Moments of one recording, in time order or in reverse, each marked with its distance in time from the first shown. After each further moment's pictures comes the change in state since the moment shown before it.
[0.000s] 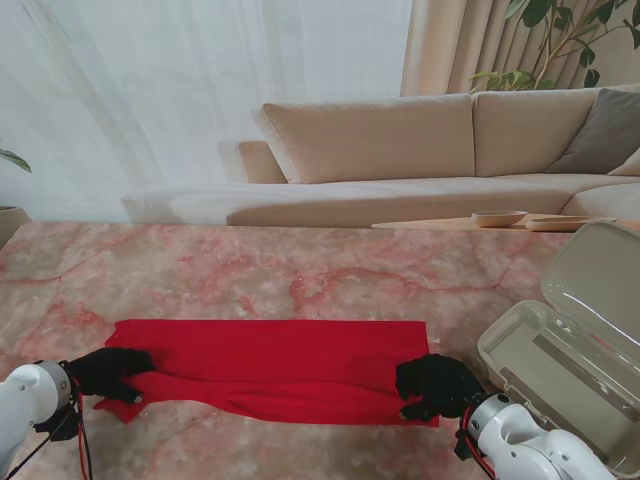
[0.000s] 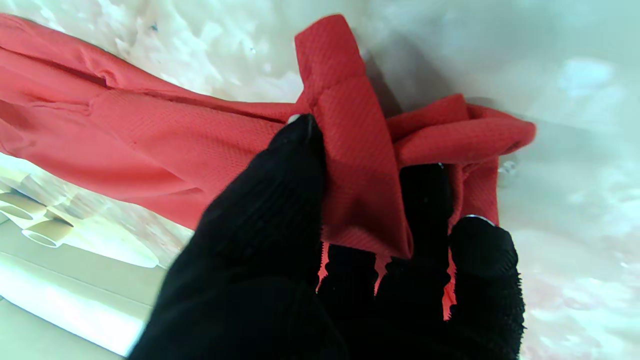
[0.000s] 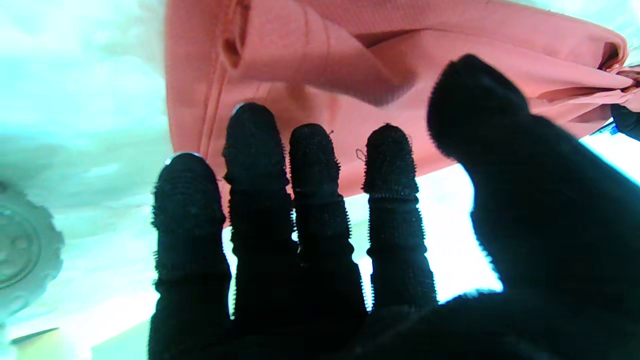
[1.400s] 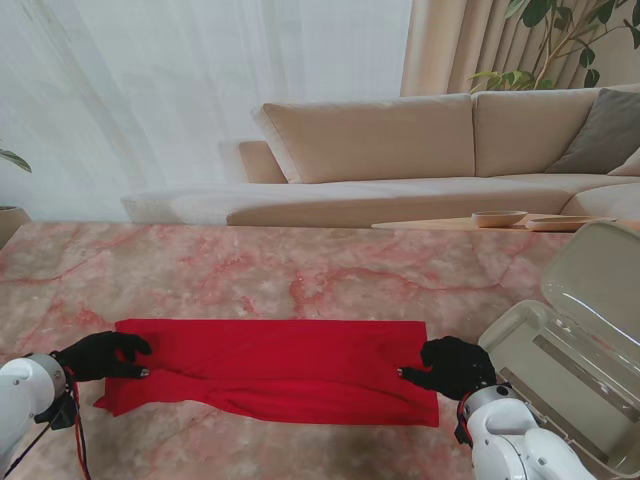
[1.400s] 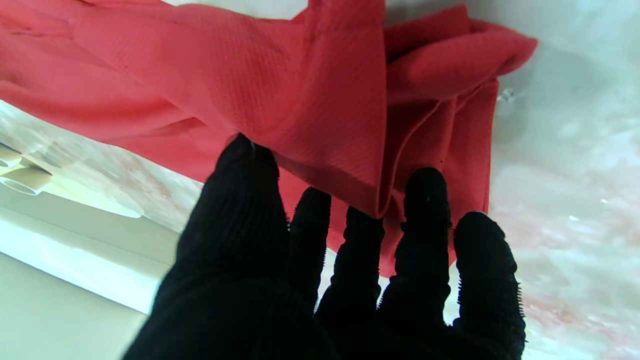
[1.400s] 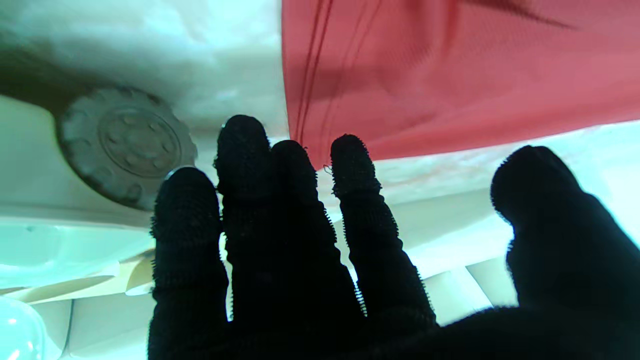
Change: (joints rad) left arm 0.004 -0.015 -0.019 -0.028 -0.003 0.073 0.088; right arm 0.004 -0.019 -0.062 -0.091 -0.155 0.412 -0.047; left_hand -0.074 0.213 -0.340 0.065 0.001 0.031 -0.301 -0.074 -0.195 0.053 -0.016 -0.464 -0.177 0.023 -0.194 -0.120 -0.159 0.013 -0.192 -0.049; right_hand -0.216 0.484 -0.361 0.098 0.011 0.248 -0.522 0.125 -0.111 0.142 -0.184 -0.102 -0.091 0.065 0.104 -0.019 -0.081 0.035 0.077 0.037
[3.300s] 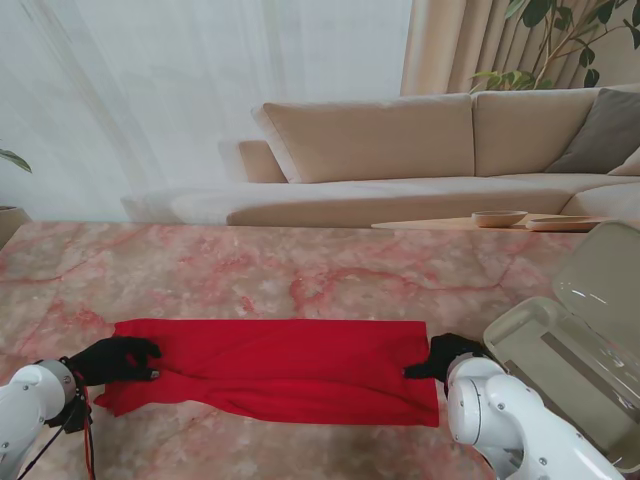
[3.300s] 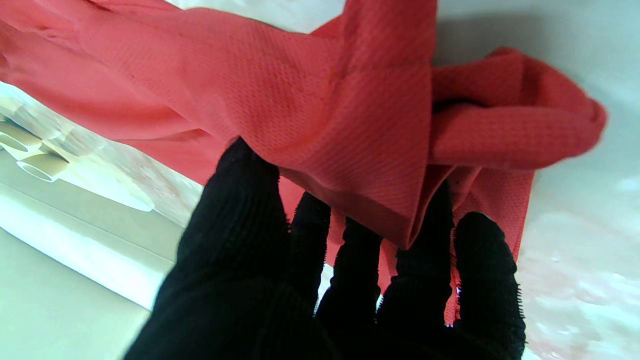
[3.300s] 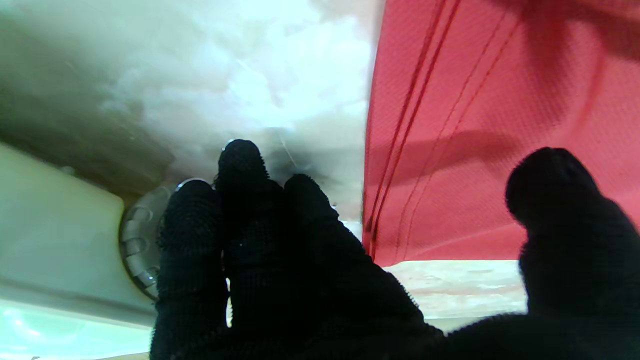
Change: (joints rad) left arm -0.018 -0.006 0.044 0.067 -0.062 -0.025 0.055; right arm 0.293 0.073 -0.207 0.115 -0.062 0.334 0.423; left_hand 0.000 0.011 0.000 0.000 0.000 0.004 0.000 0.000 -0.014 -0.002 0.021 0.008 -0.003 0.015 0.000 -0.002 -0.011 0.001 0.000 -0.011; right_hand -0.021 -0.041 -0.001 0.006 -0.129 0.355 -0.089 0.023 -0.261 0.186 -0.069 0.089 -0.184 0.059 -0.018 0.061 -0.121 -0.014 0.000 0.045
